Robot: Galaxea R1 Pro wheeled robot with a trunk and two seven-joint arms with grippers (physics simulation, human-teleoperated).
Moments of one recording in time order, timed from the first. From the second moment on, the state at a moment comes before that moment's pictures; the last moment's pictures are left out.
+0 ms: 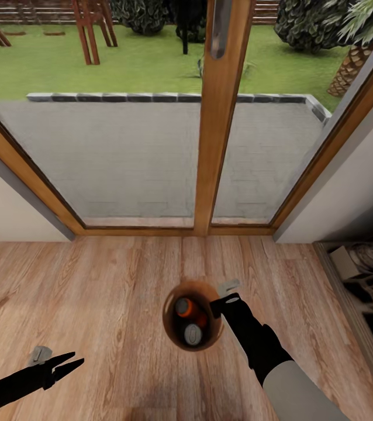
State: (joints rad) left arm -0.45 0.44 0.29 -0.39 0.12 0.05 -1.33; right arm -0.63 0.11 0.30 -0.89 0.07 0.68 -0.13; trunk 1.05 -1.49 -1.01
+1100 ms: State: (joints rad) left arm -0.45 0.44 0.29 -0.48 0.12 0.06 -1.40; right arm -0.63 0.12 0.30 -0.89 0.07 0.60 -0.13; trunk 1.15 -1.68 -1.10
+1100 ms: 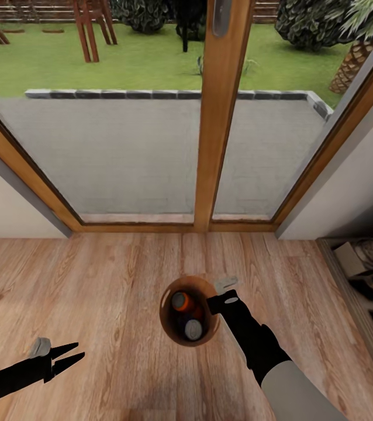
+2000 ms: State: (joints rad) left arm -0.45 0.44 0.29 -0.48 0.12 0.06 -1.40; right arm -0.63 0.12 0.30 -0.89 0.07 0.54 -0.13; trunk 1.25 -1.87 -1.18
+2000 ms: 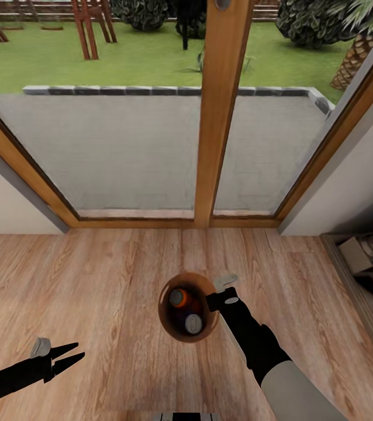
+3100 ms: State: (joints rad) left arm -0.45 0.44 0.29 -0.48 0.12 0.06 -1.40; right arm -0.63 0.12 0.30 -0.89 0.07 0.54 -0.13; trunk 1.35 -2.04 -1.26
